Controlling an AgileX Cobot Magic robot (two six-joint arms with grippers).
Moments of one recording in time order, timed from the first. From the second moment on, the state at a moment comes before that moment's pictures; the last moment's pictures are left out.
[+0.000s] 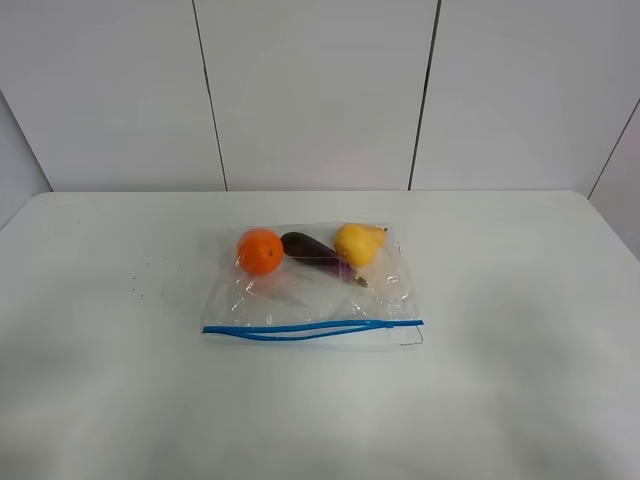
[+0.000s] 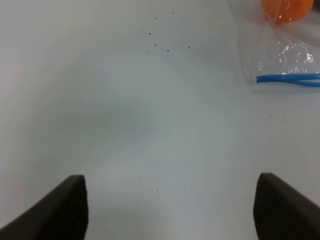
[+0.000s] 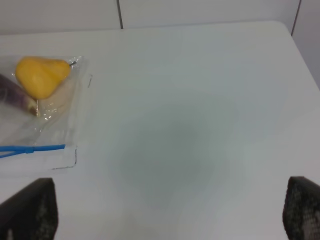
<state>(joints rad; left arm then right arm) -0.04 -0.01 -0.50 0.07 1.05 0.00 0.00 -0.01 -0.50 0.02 1.02 0.00</state>
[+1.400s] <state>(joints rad) -0.04 -0.01 -0.50 0.07 1.05 0.00 0.00 1.35 -0.90 0.29 0.91 -0.12</state>
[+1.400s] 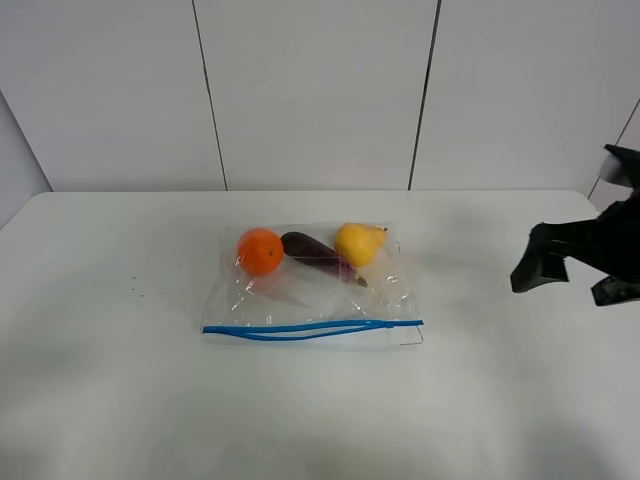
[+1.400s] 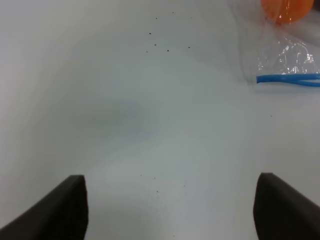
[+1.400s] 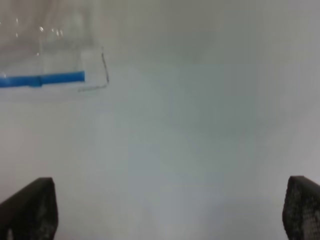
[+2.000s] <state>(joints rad) -0.04 -0.01 -0.50 0.07 1.05 0.00 0.00 1.91 -1.05 0.78 0.84 -0.66</state>
